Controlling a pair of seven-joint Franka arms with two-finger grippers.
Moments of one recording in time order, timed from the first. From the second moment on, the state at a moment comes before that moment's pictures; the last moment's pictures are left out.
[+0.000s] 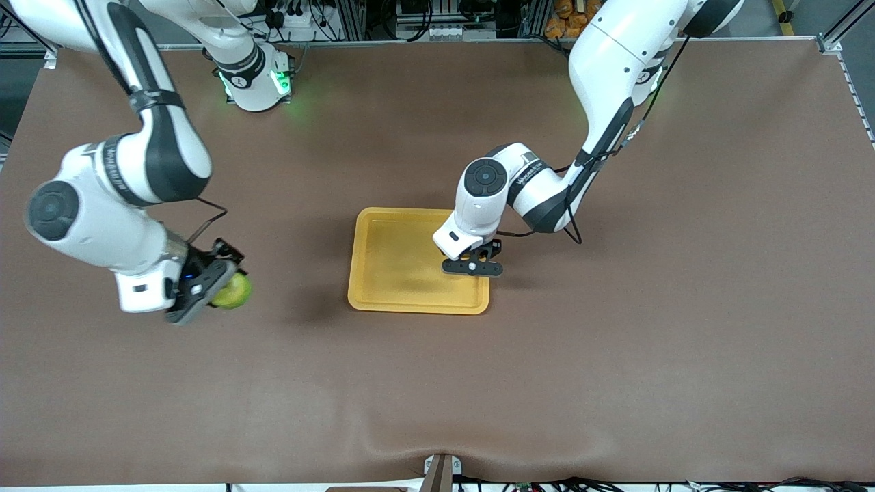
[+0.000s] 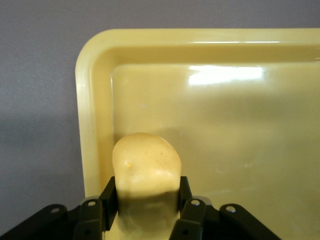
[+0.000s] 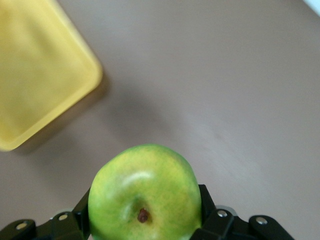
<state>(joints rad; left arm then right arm) -0.51 0.69 -0.24 -1.66 0.27 2.42 -0.81 0.01 0.35 0.21 -1.69 0.06 2.04 -0.80</state>
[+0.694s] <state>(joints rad) -0.51 0.72 -0.24 -1.65 0.28 2.42 -0.81 0.20 0.51 0.25 -1.71 0.08 2.21 -1.08</state>
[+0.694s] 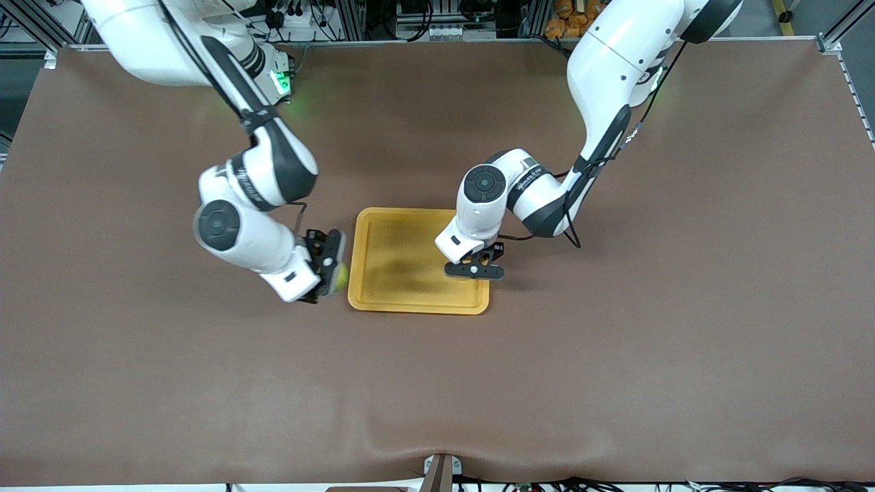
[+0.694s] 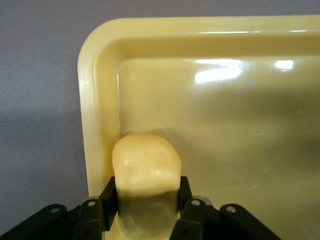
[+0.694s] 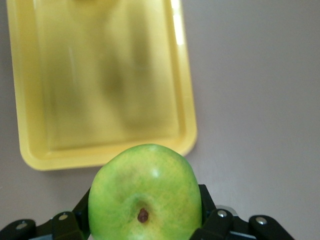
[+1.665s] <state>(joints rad) -0.46 0.59 -0.23 -1.54 0.27 2.15 -0.81 0.33 0.59 0.24 -1.76 0.02 2.31 -1.11</state>
